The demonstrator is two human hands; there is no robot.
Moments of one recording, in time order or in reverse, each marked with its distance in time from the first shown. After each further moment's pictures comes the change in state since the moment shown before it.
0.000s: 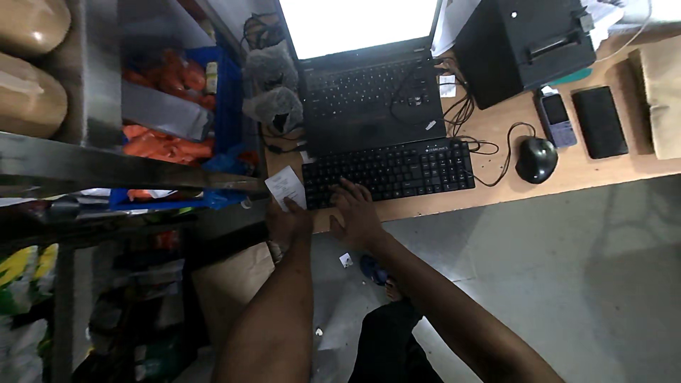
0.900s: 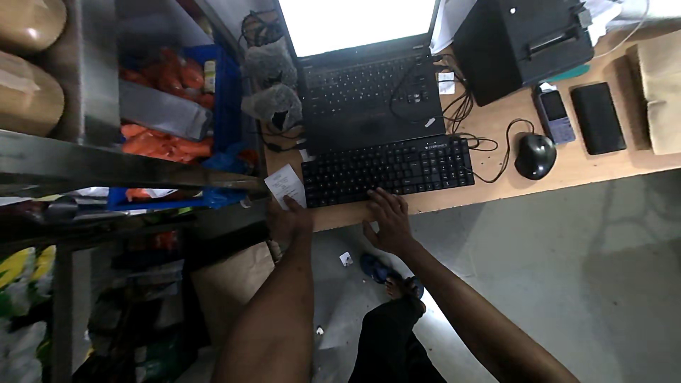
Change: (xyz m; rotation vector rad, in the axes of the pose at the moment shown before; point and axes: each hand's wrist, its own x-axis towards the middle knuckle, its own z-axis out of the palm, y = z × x) left_hand 0.003 -0.001 0.004 0.027 -0.016 -0.020; right_hand -0.067 0.061 0.011 -0.243 0.335 -0.059
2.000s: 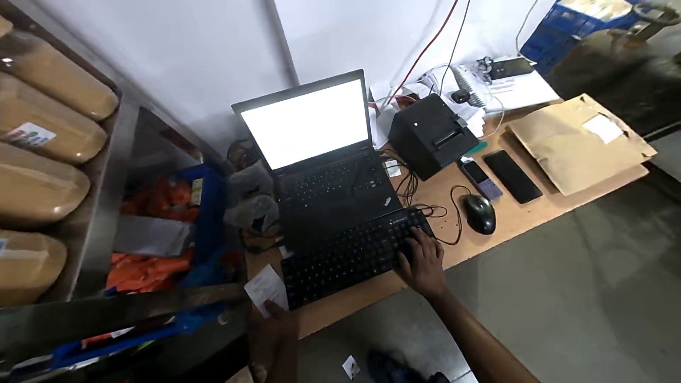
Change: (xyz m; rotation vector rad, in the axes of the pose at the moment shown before) left_hand -0.007 -0.002 -0.001 -0.184 0.096 0.186; right_hand 0.009 0.120 -0.050 -0.331 0.266 0.333
